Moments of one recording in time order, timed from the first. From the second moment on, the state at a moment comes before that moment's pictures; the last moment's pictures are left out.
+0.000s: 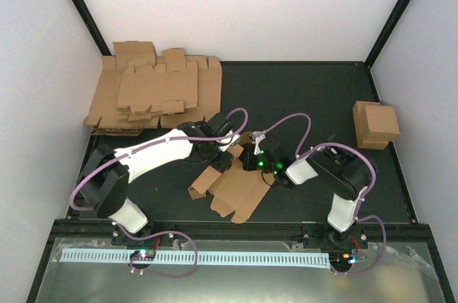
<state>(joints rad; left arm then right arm) -0.79 1.56 1.08 -0.75 0.11 -0.17 0.74 1.81 0.52 0.70 -0.19 0.66</state>
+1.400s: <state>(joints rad) -0.73 1.55 1.10 -0.77 0.23 -0.15 0.69 1.28 0.41 0.28 -0.05 0.42</state>
